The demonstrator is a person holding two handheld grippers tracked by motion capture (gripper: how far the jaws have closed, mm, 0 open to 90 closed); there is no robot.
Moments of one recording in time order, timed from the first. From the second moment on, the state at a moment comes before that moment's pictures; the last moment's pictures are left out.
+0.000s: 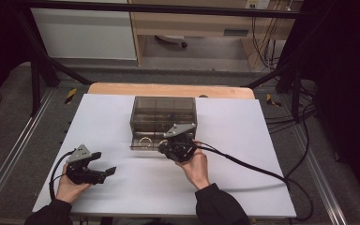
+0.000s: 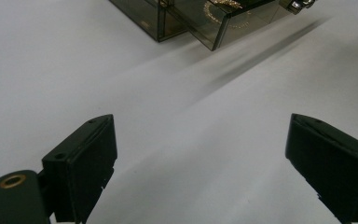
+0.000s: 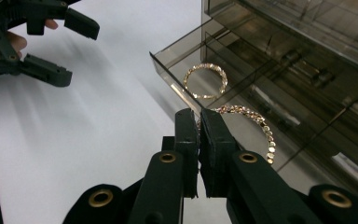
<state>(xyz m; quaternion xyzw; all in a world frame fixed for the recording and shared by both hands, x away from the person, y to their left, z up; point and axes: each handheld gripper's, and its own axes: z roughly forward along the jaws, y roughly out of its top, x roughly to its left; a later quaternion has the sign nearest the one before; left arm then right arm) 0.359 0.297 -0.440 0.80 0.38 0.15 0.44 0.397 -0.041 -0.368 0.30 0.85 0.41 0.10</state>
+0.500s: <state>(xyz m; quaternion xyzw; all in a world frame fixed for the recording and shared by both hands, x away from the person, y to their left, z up) 0.359 0.297 -0.440 0.80 0.38 0.15 0.44 0.416 -0.014 -0.367 0.30 0.85 0.42 0.11</state>
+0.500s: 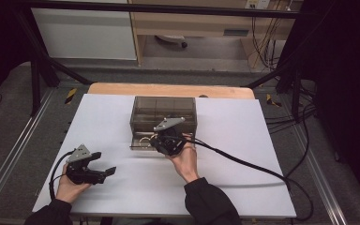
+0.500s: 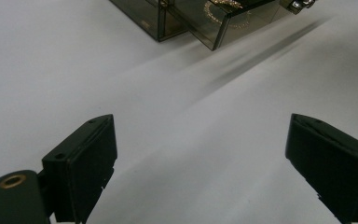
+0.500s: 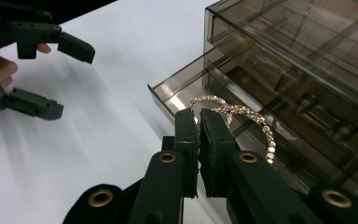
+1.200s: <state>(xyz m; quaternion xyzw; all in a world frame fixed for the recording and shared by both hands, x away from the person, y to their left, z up) 0.359 0.297 -0.440 0.80 0.38 0.15 0.44 0.440 0.024 -0.385 0.30 0.85 0.42 0.10</state>
